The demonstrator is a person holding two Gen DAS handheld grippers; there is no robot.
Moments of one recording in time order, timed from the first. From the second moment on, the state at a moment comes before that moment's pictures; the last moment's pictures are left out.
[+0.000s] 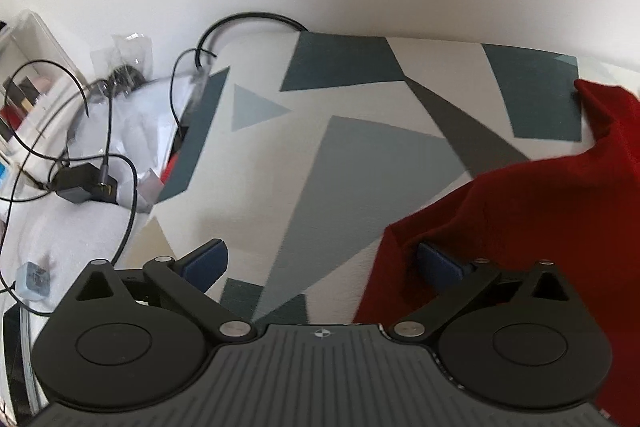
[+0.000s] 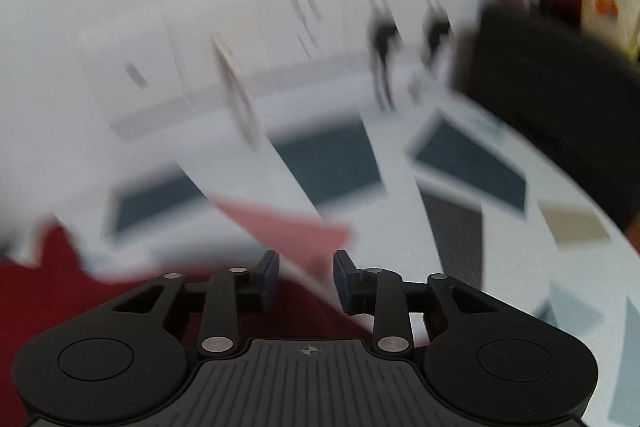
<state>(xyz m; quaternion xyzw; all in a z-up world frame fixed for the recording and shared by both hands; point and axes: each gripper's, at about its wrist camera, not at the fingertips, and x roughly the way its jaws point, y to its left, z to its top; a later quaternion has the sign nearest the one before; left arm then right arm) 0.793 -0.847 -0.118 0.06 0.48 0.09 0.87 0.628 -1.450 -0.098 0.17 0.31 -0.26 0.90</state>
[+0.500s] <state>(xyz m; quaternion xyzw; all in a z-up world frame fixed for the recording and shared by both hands) 0.911 -0.952 -0.127 -0.11 0.52 -0.15 0.83 0.793 -1.392 -0.118 0.17 0.41 0.05 0.90</state>
